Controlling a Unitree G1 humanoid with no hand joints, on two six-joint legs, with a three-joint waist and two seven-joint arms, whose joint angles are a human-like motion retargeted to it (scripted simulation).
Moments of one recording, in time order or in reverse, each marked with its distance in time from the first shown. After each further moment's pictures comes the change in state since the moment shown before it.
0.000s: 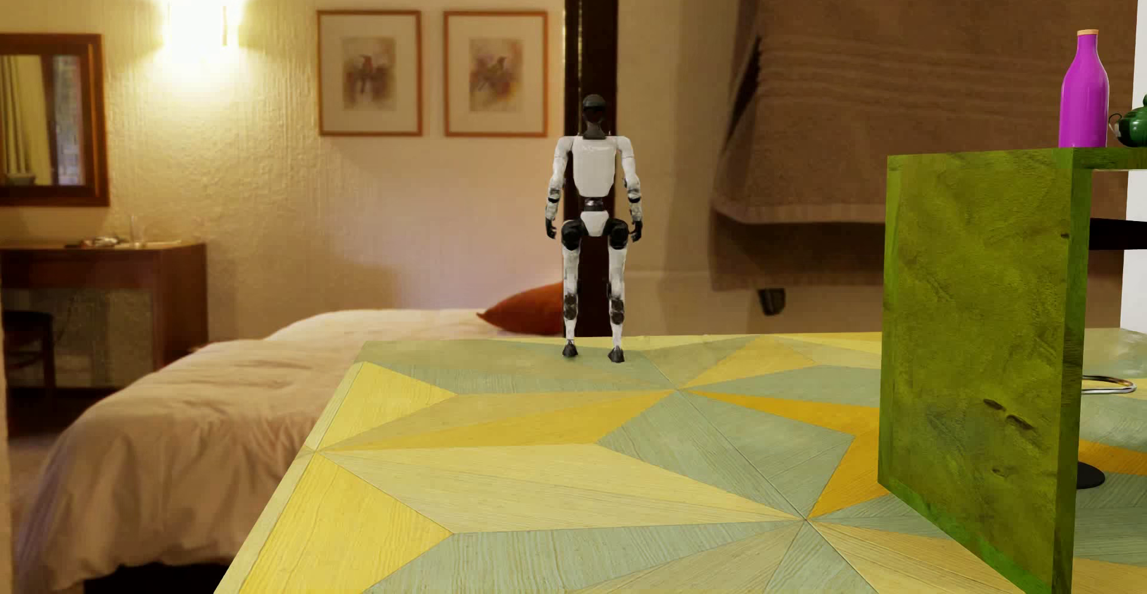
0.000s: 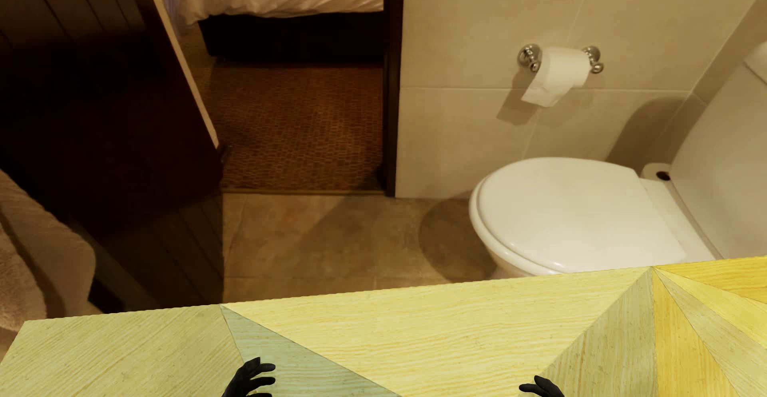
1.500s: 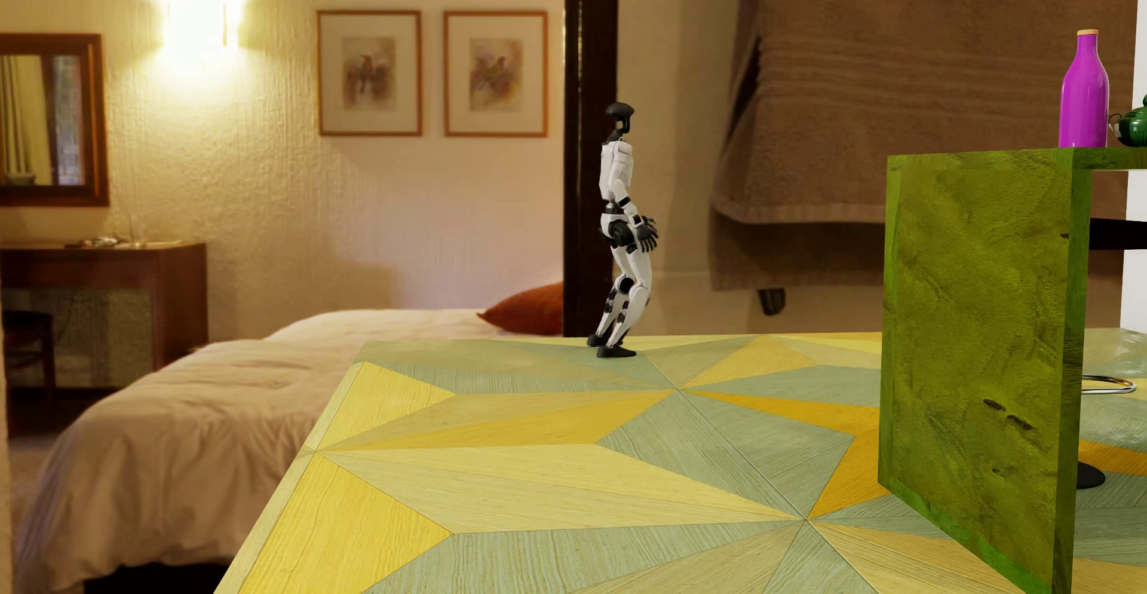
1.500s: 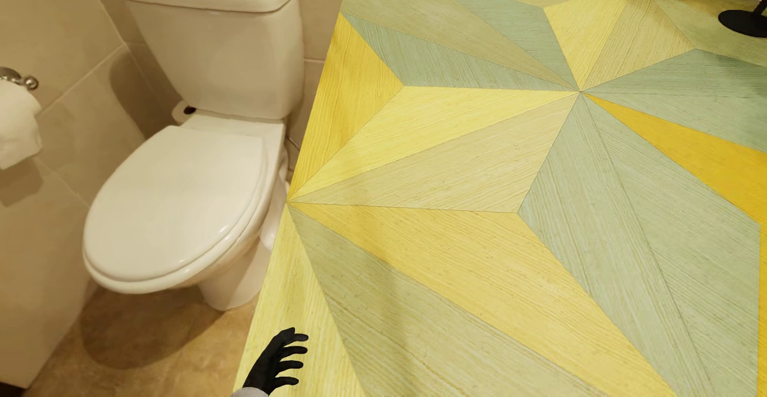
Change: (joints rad) body 0.039 -0.041 -0.156 0.130 -0.087 -0.062 0.082 0.041 0.051 -0.064 0.214 -0.125 0.016 -0.080 -0.200 -0.031 0.007 -0.167 -0.002 -0.091 -0.032 0.027 0.041 0.032 -0.006 0.018 0.089 -0.002 -0.079
